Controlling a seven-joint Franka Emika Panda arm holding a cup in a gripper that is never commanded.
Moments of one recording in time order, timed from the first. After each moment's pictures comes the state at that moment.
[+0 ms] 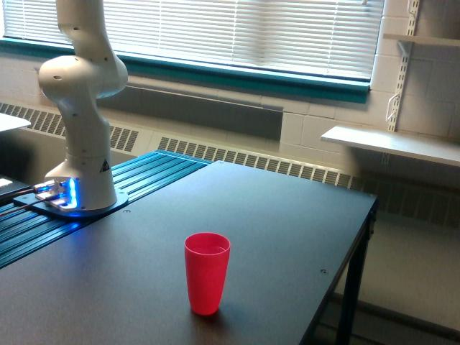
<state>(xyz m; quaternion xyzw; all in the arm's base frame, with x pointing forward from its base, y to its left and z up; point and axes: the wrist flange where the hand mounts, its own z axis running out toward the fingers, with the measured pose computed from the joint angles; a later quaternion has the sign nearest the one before) 0.546 0.102 0.755 -0.68 0.10 -0.69 0.24</state>
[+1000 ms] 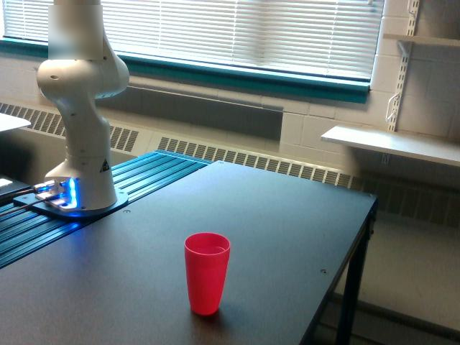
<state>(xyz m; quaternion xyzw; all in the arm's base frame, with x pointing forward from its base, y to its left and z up) 0.564 0.091 0.680 -0.86 0.07 -0.50 0.04</state>
